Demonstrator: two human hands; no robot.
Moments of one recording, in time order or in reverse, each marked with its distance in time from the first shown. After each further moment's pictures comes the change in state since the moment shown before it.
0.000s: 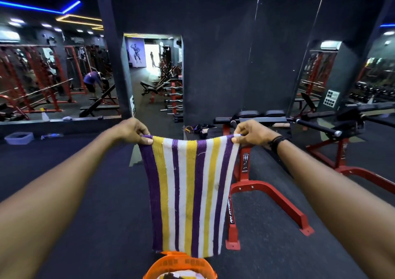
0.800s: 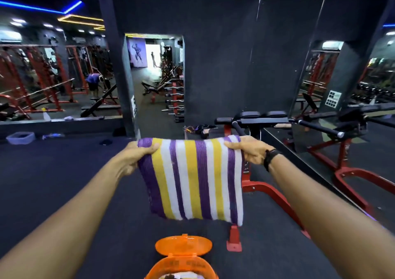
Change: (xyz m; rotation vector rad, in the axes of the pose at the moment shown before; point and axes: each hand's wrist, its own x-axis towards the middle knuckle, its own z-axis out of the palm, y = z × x) left_hand -0.008 -0.020 0.064 -1.058 0.063 -0.229; right_hand -0.006 -0.006 0.040 0.807 -0.110 0.273
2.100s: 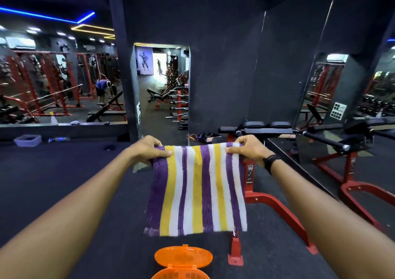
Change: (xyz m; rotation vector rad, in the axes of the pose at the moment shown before) left_hand 0.001 0.040 0.008 0.653 -0.012 0.090; right_hand 0.003 -0.020 0.003 -0.577 0.278 -0.209
